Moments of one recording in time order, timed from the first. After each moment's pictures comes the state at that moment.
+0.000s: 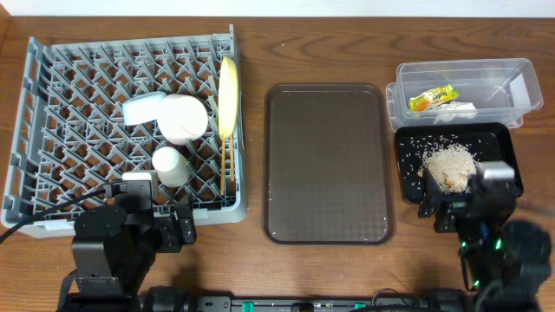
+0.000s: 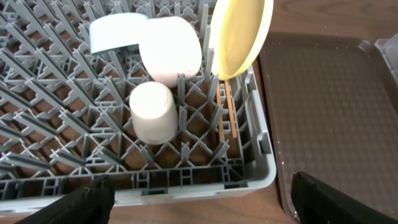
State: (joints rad) left arm -0.02 0.53 0.92 -1.07 0.07 -0.09; right arm 0.00 0.33 0.58 -0.51 -0.05 0.01
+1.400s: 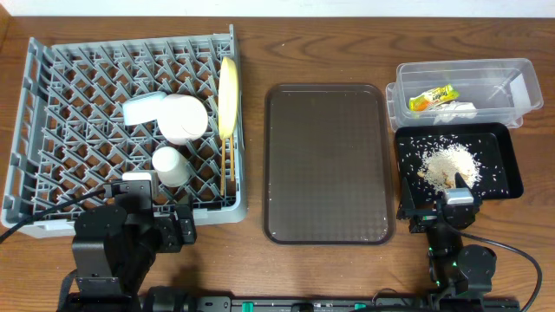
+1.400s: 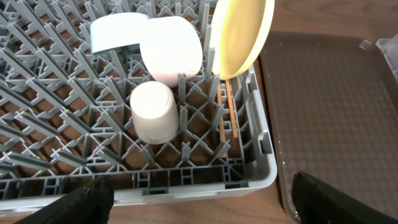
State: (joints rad) left arm -0.02 0.53 0.92 -1.07 0.07 -0.09; right arm 0.00 0.02 0.01 -0.06 -0.07 -0.04
